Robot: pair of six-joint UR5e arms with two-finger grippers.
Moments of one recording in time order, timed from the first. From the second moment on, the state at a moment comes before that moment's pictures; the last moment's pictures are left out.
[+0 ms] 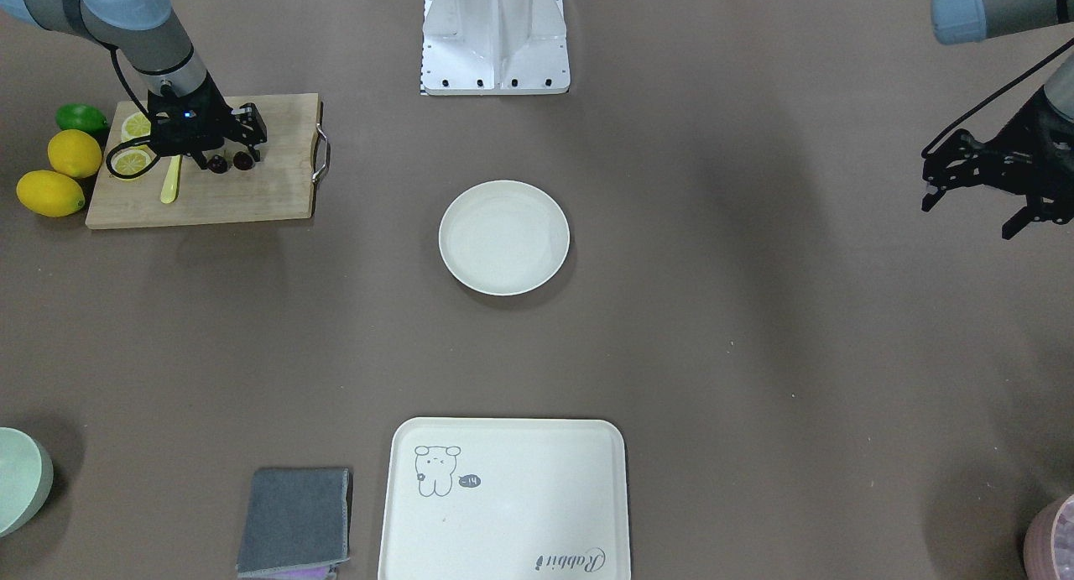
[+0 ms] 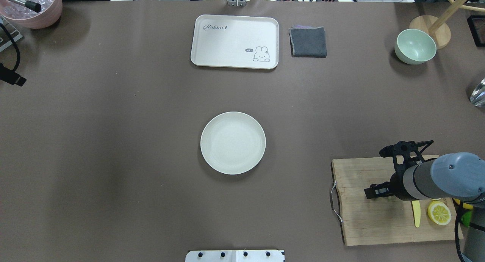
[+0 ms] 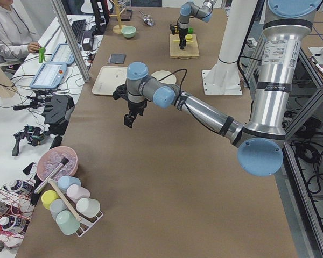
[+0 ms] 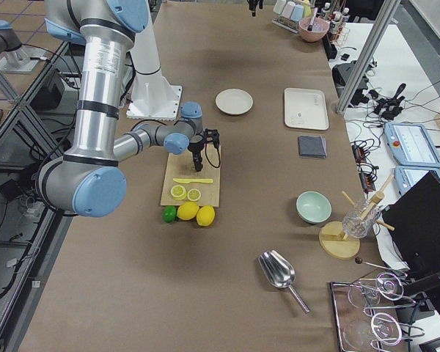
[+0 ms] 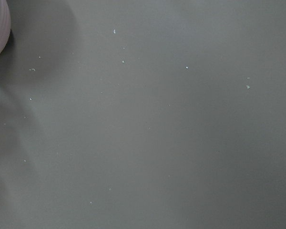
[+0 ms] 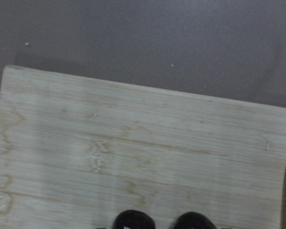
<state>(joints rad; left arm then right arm) -1.21 -1.68 -1.94 -1.62 -2.22 -0.12 0.42 -1.77 2.04 -1.12 1.82 1.07</state>
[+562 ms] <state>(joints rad) -1.20 -1.68 -1.94 -1.62 -2.22 -0.12 0.42 -1.77 2.05 -1.12 1.82 1.07</state>
